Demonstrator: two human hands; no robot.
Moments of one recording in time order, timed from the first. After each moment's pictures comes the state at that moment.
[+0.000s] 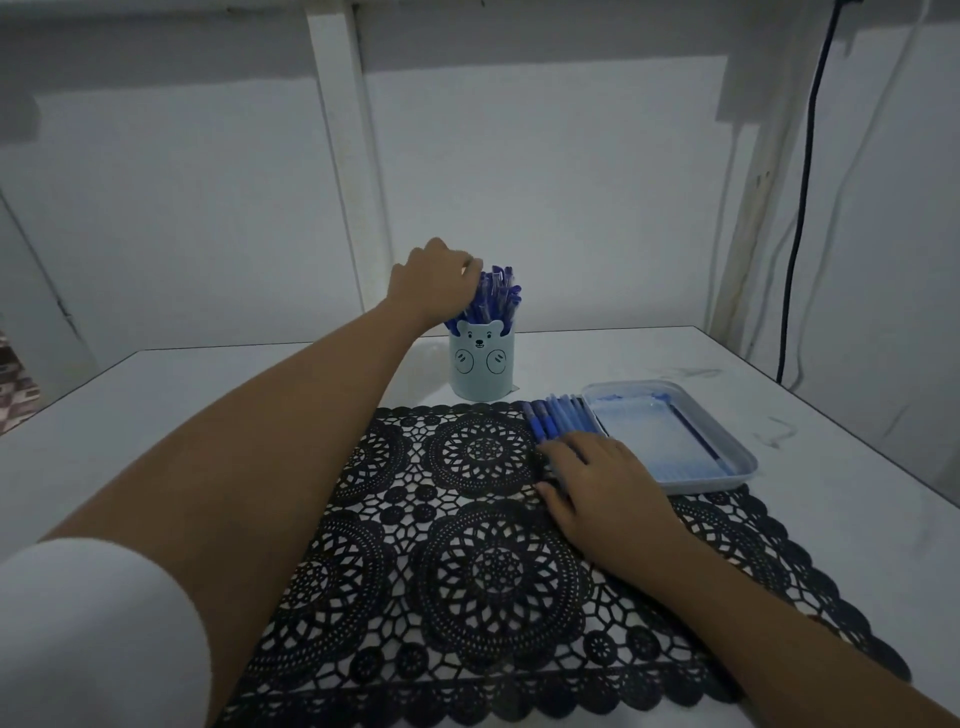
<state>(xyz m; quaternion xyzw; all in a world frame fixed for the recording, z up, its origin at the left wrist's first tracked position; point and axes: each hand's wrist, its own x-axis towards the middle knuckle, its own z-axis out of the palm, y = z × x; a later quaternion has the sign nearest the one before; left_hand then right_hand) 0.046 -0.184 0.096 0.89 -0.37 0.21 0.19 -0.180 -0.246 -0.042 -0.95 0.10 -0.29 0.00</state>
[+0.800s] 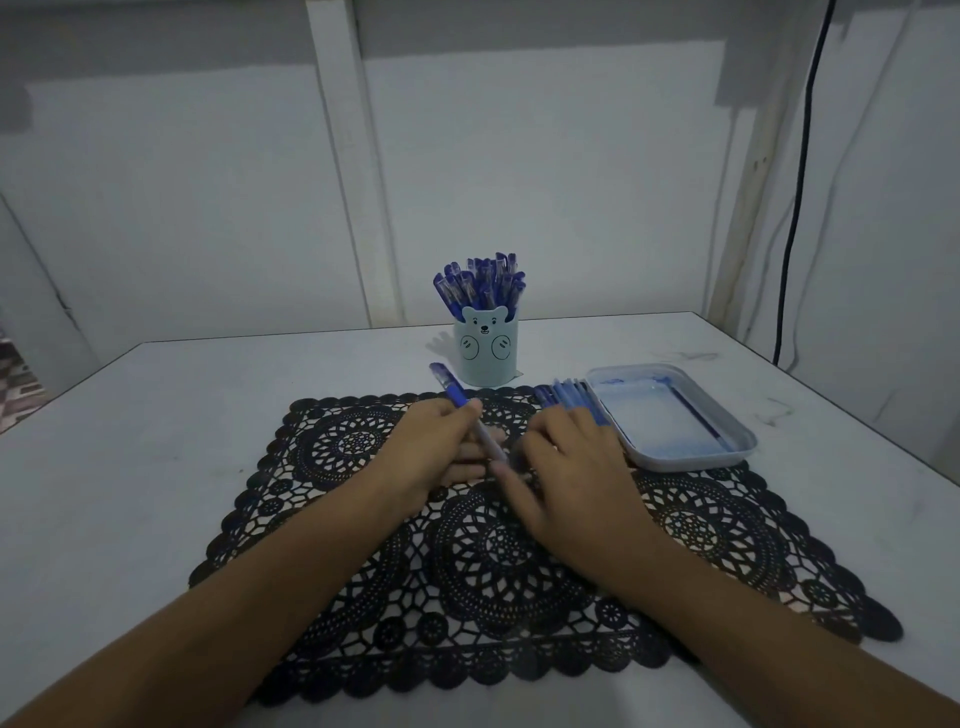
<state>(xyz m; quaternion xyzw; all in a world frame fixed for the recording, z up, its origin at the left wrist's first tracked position) -0.078 -0.096 0.015 0.70 -0.19 -0.28 0.63 -0.183 -0.198 -0.029 -0.91 0.05 -0.41 0.02</state>
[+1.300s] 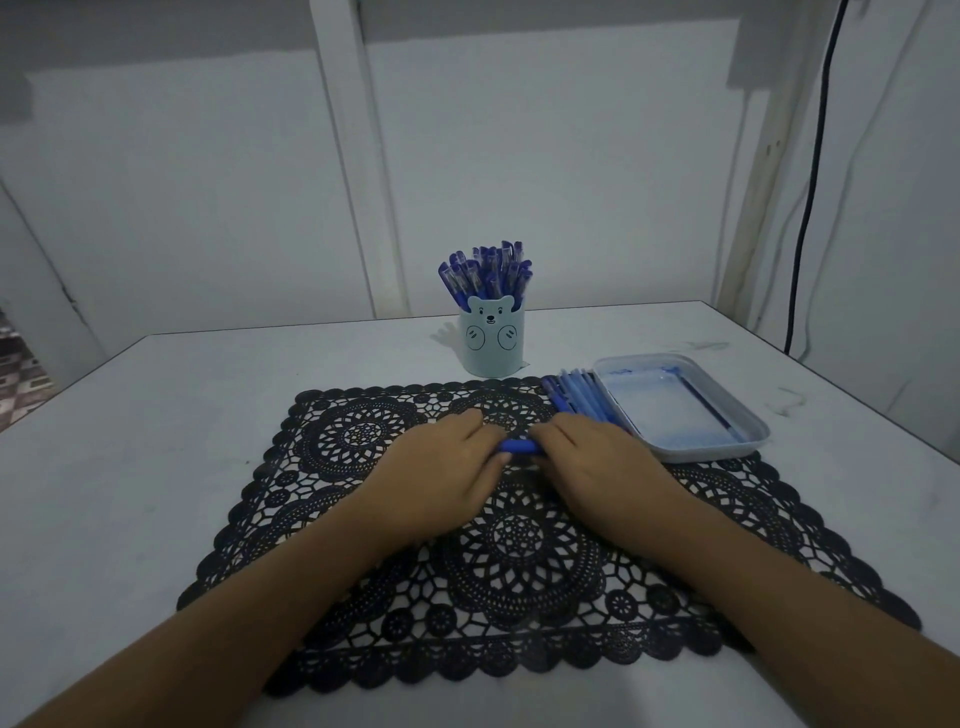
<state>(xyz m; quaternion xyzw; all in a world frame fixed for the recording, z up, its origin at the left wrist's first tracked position) -0.073 -0.074 -0.013 0.75 -0.60 0.23 0.12 -0.177 -0.231 -0.035 -0.95 -0.03 -0.31 -0.07</state>
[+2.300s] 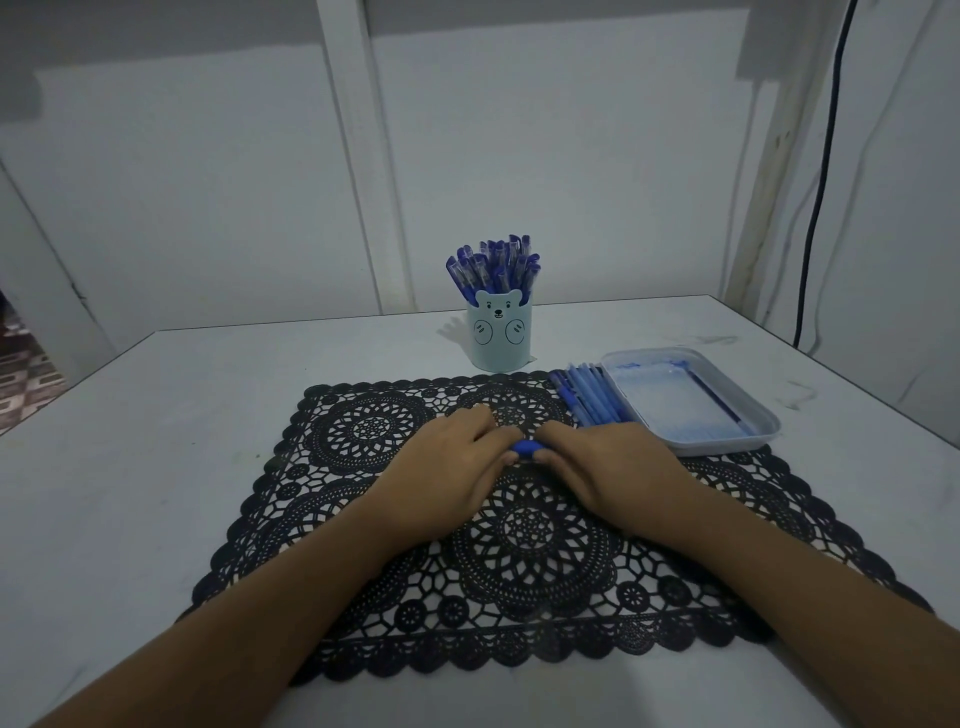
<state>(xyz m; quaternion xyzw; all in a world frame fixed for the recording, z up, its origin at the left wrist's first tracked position) -0.065 -0.073 -0.025 0.74 -0.63 0.20 0.15 -0.185 -0.229 -0.022 -0.97 -0.04 -0.24 0.02</state>
